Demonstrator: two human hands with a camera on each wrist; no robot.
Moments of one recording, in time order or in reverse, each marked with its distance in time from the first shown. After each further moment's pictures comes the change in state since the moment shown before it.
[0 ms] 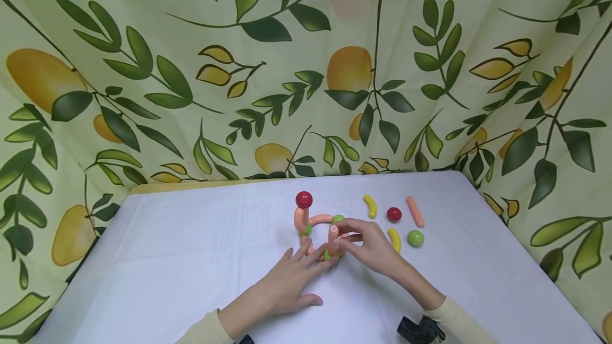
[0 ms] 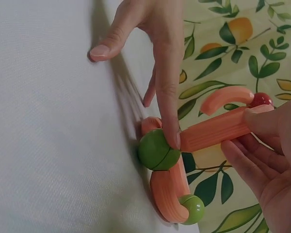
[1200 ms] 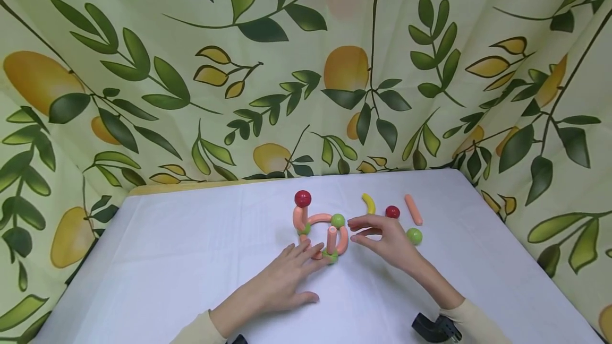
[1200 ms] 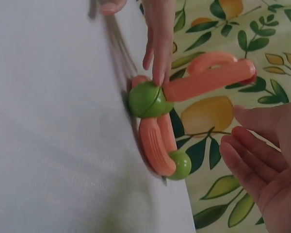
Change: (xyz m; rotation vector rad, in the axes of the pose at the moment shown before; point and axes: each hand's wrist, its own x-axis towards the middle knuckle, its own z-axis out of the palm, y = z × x) left_hand -0.006 -0.010 -0.001 -0.021 0.074 0.083; right_hand -0.011 0.021 -0.029 -0.039 0.090 -0.075
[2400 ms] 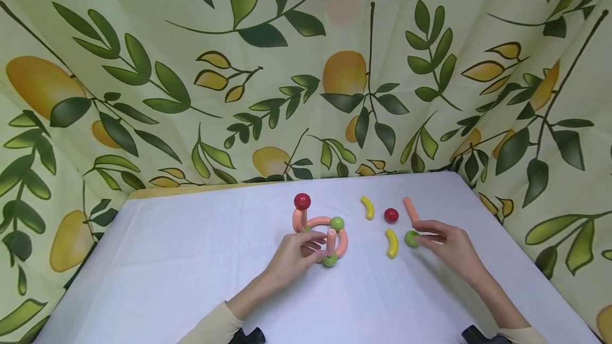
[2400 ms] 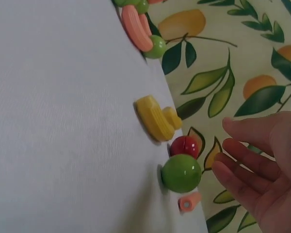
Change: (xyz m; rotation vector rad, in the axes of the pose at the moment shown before) left_hand 0.042 -0.003 0.000 -0.803 0.417 -0.195; right_hand -0.059 0.044 -0.080 -0.231 0.204 0.243
